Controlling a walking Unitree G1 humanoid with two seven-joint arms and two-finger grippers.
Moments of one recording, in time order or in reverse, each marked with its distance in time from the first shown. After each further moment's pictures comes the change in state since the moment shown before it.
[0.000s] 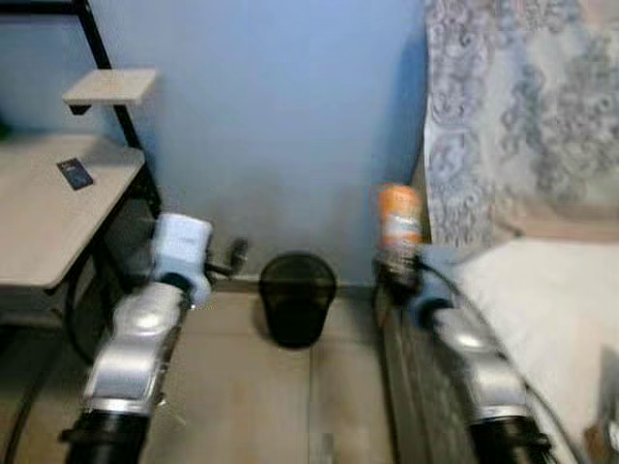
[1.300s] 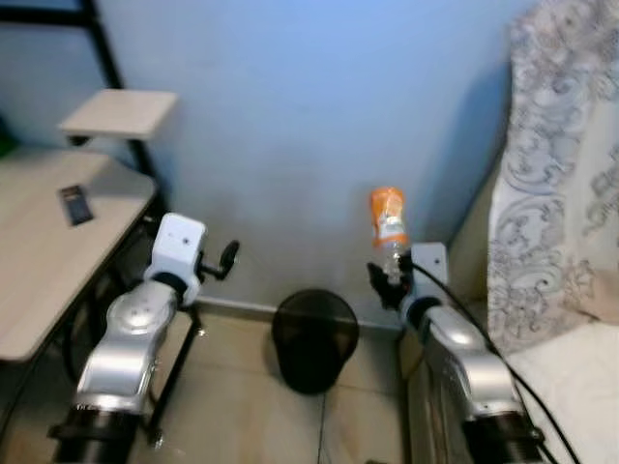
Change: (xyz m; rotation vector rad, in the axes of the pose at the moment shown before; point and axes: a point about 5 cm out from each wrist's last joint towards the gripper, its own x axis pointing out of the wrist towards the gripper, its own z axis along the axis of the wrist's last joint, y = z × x) left arm 0.002 0.002 -0.003 0.046 0.026 -0.019; right arm 0.002 0.006 -0.005 -0.050 0.036 0.026
